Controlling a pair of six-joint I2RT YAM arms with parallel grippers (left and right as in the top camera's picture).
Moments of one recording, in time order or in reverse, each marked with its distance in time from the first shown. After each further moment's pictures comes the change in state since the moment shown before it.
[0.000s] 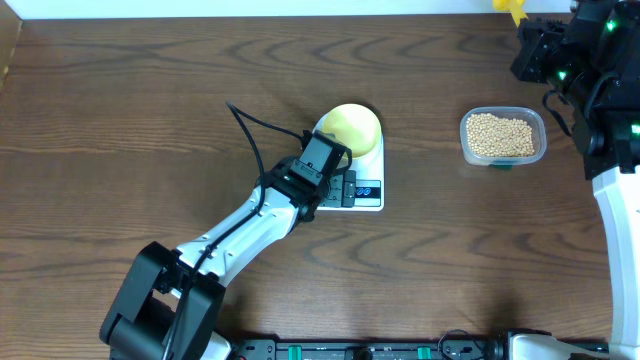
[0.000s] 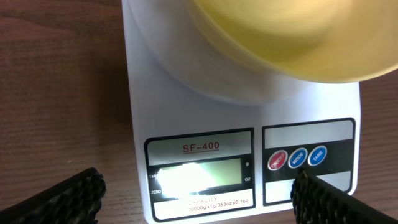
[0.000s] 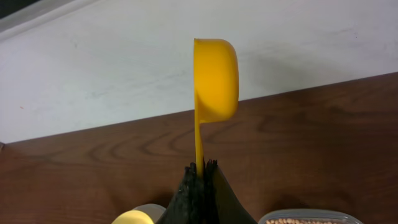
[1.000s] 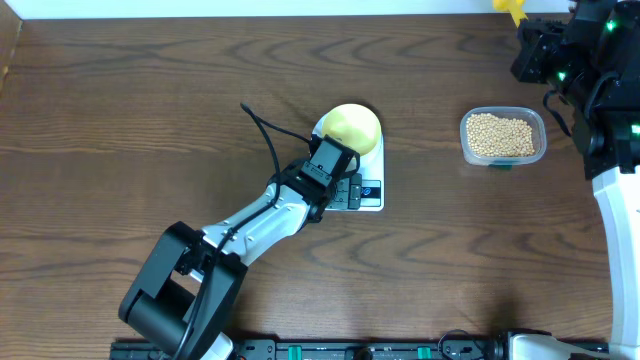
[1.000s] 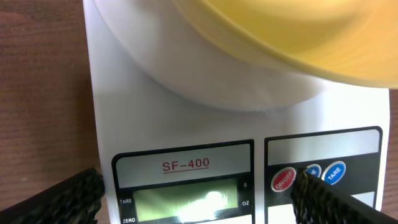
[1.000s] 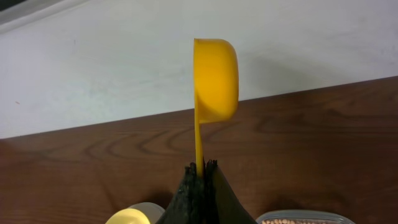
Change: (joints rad) left arm -0.024 0.094 0.000 0.071 -0.007 -0.026; right arm 0.000 0.000 0.000 -0.002 0.000 -0.026
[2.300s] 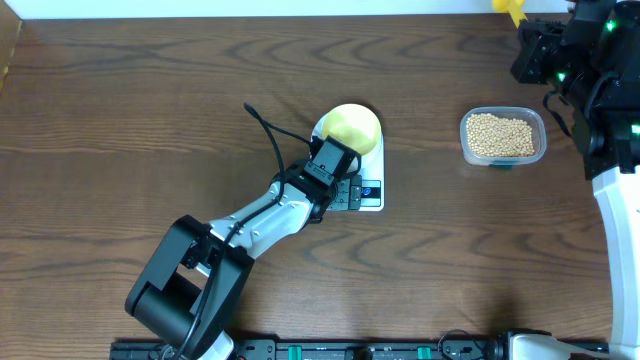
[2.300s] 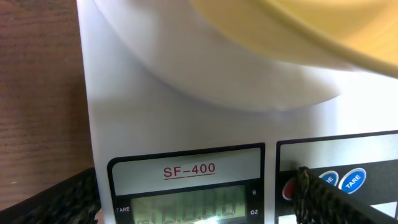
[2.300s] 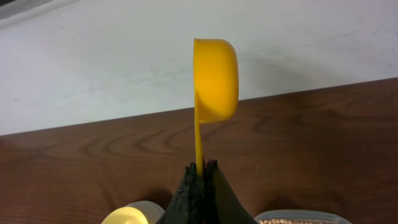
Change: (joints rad) left arm -0.002 0.037 0.006 0.001 -0.010 -0.004; right arm 0.000 0.000 0.000 -0.004 0.000 -0.015
